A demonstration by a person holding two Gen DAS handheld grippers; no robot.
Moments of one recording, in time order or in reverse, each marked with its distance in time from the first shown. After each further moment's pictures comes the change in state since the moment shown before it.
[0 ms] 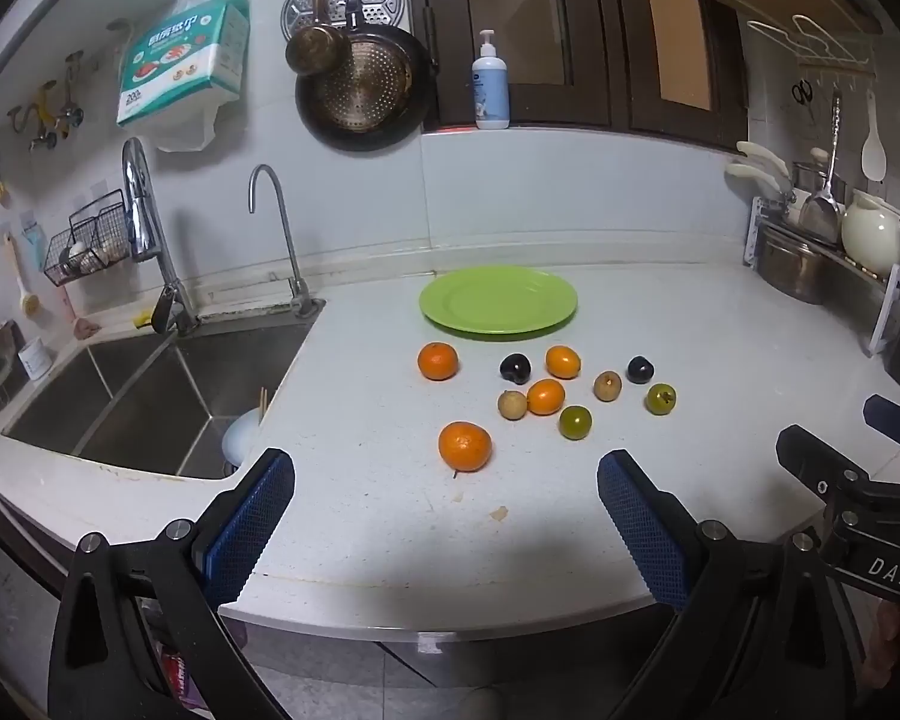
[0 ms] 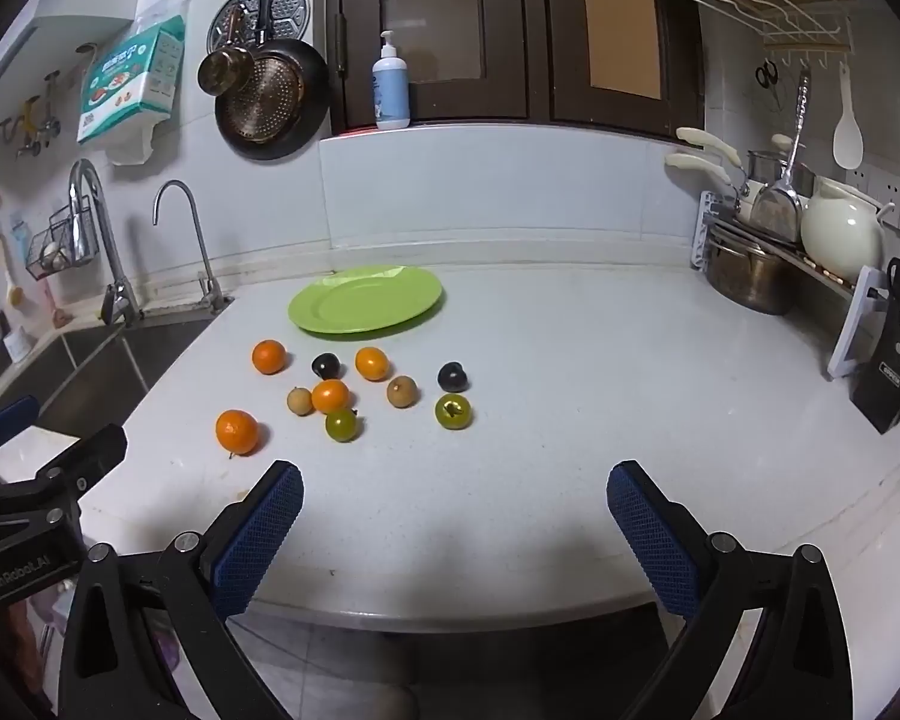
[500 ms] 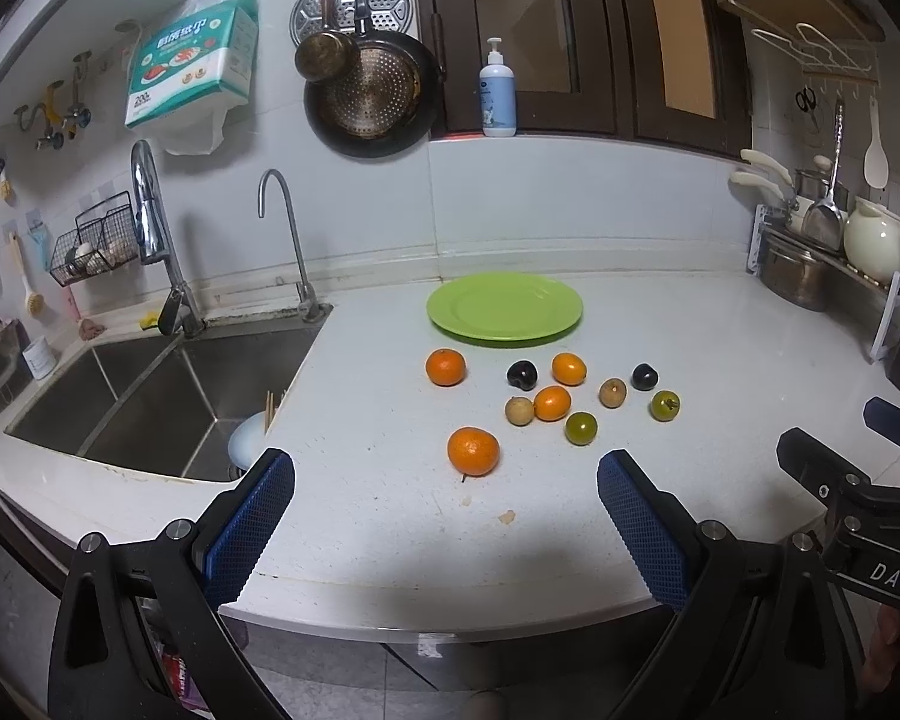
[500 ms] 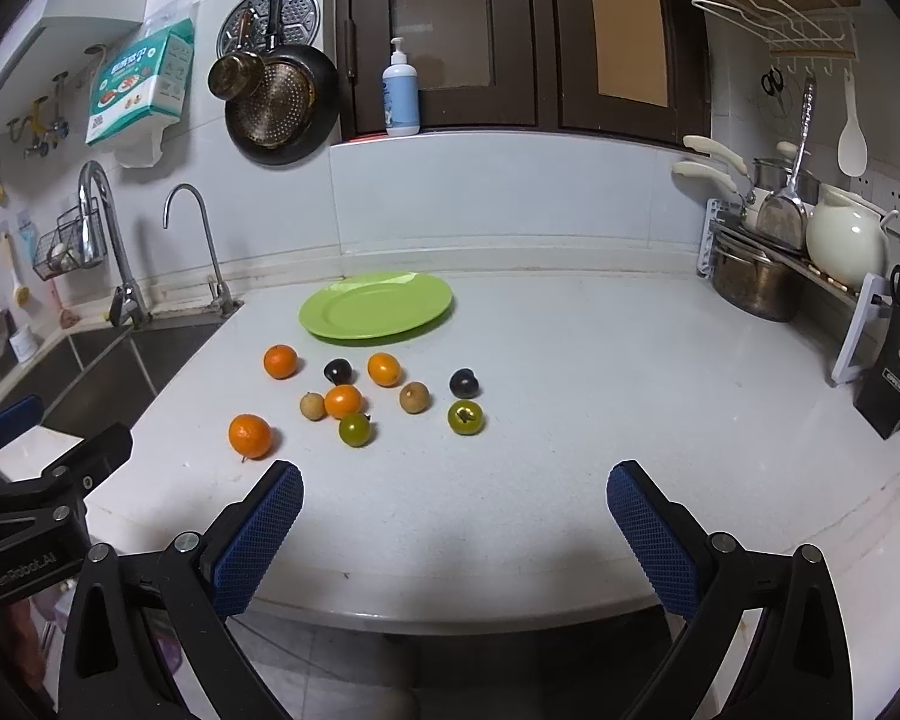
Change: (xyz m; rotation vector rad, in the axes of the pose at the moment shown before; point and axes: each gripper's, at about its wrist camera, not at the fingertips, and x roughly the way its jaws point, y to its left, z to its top) left arm -0.005 0.007 0.000 -0.009 -0.017 0.006; right arm -0.004 0.006 0.000 -0.004 -0.018 0.013
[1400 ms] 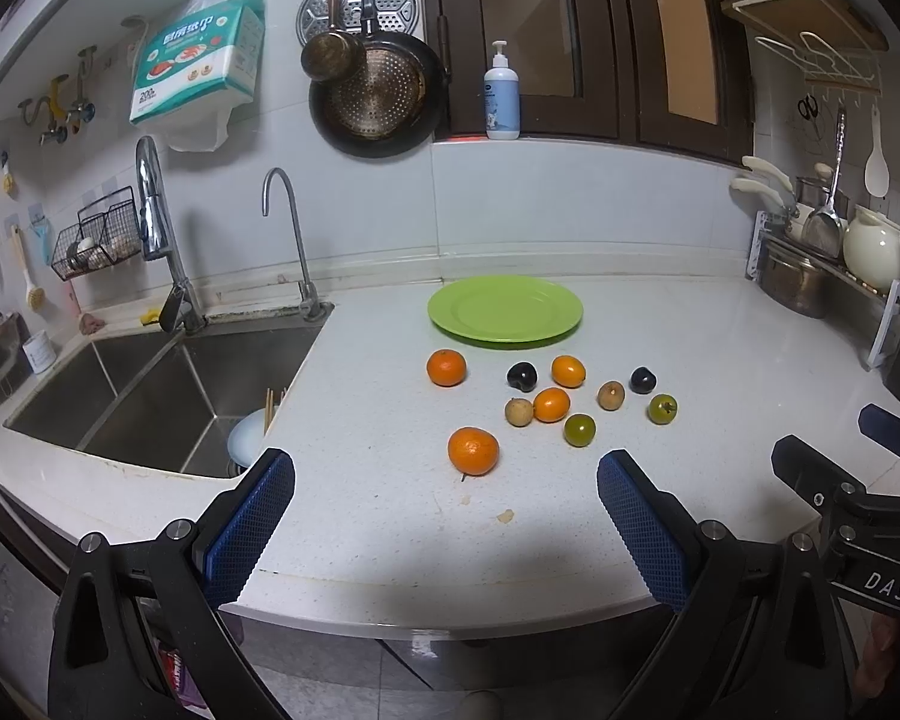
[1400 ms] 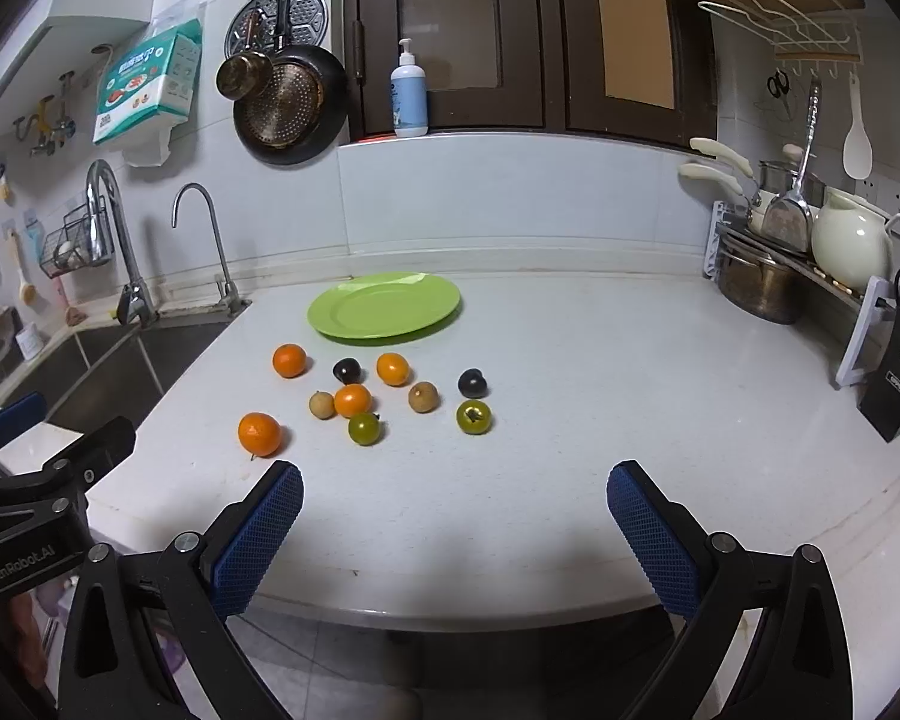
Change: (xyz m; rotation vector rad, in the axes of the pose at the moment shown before) left arm -0.003 0.001 0.001 -0.015 0.000 -0.003; right arm -0.003 0.001 -0.001 -0.006 -0.001 0.015
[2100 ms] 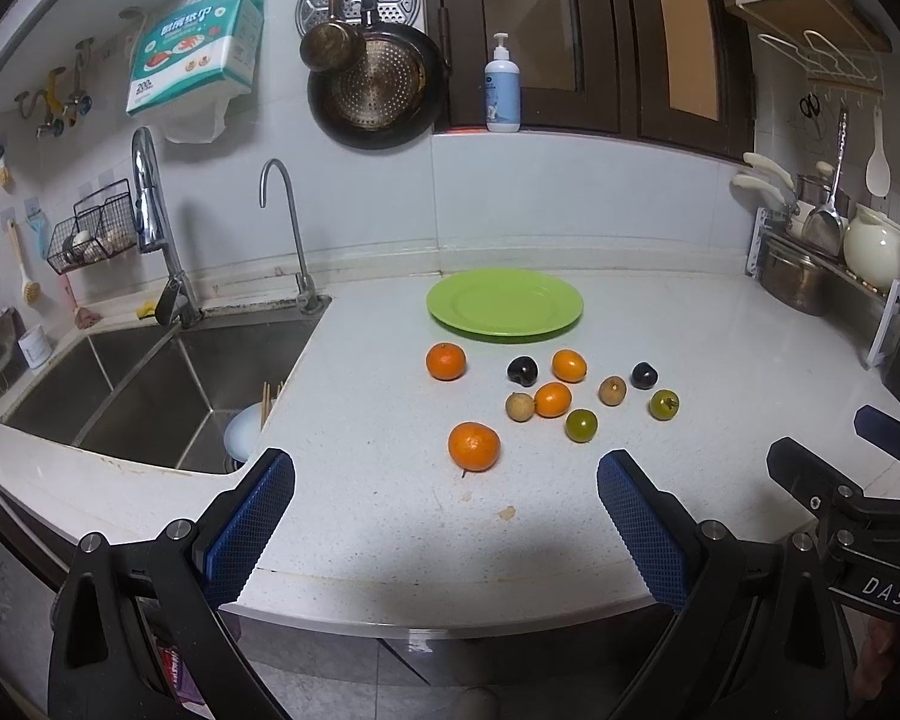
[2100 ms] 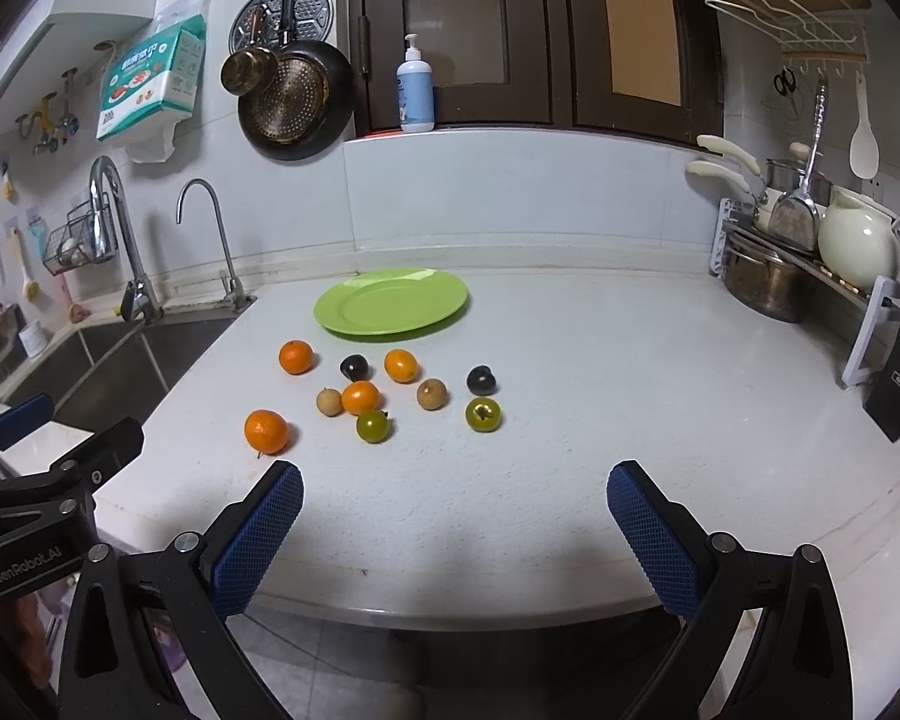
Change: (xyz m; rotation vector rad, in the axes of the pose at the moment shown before) left arm 0.006 0.003 -0.002 -0.004 0.019 -0.008; right arm 0.004 0.006 0.002 -0.006 0.013 0.011
